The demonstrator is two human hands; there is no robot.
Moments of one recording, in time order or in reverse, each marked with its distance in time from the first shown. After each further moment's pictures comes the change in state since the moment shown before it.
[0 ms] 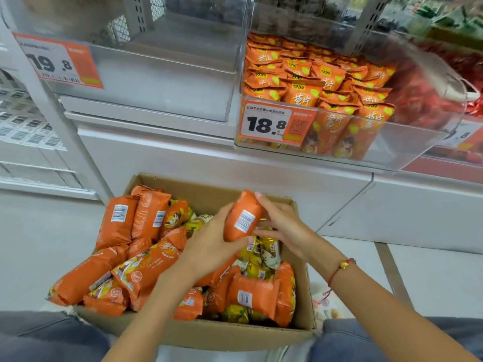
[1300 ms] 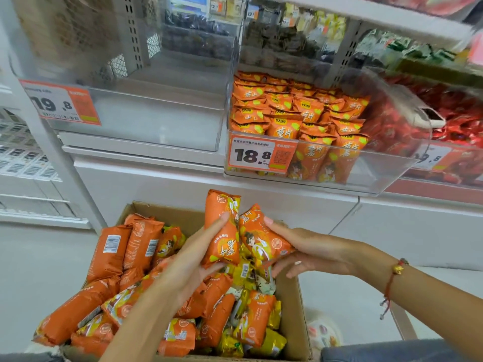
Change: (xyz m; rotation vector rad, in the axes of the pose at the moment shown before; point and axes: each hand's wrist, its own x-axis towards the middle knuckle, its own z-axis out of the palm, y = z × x) left_hand -0.017 0.058 -0.029 -0.945 0.037 -0.386; right_hand -0.050 -0.052 -0.042 -0.296 -0.319 0.266
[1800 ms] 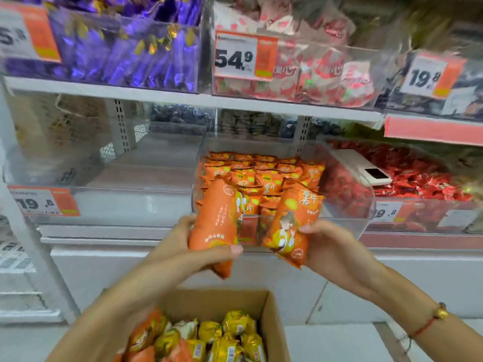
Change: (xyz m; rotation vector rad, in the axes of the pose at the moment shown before) left_hand -0.027 0.114 0.056 0.537 -0.077 0.379; right_hand -0.065 -0.037 -0.064 0.531 0.124 -0.724
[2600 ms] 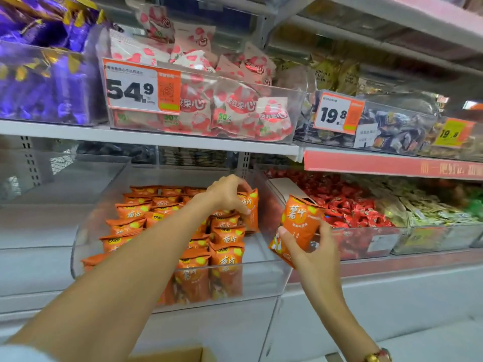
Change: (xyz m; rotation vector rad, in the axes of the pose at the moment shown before) left_hand 0.276 0.086 0.159 0.948 -0.133 0.463; right_hand 0.002 -0.030 -0.092 -0.618 0.996 -0.530
